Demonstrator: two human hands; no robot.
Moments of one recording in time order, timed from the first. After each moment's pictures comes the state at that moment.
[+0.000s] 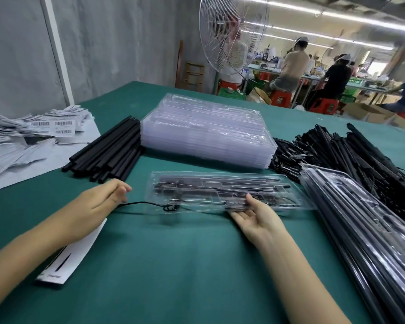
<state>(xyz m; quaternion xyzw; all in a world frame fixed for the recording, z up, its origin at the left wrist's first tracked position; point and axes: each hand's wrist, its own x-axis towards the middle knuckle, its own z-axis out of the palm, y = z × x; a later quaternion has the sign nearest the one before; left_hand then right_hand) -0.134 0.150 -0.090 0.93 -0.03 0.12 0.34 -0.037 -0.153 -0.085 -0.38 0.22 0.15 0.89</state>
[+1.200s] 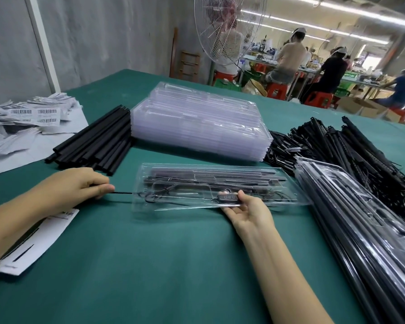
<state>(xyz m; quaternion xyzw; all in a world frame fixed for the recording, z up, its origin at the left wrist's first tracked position) -0.088 0.200 -0.105 0.97 -0.10 0.08 0.19 -0.035 -0.148 -0.090 -0.40 0.24 0.11 0.88</state>
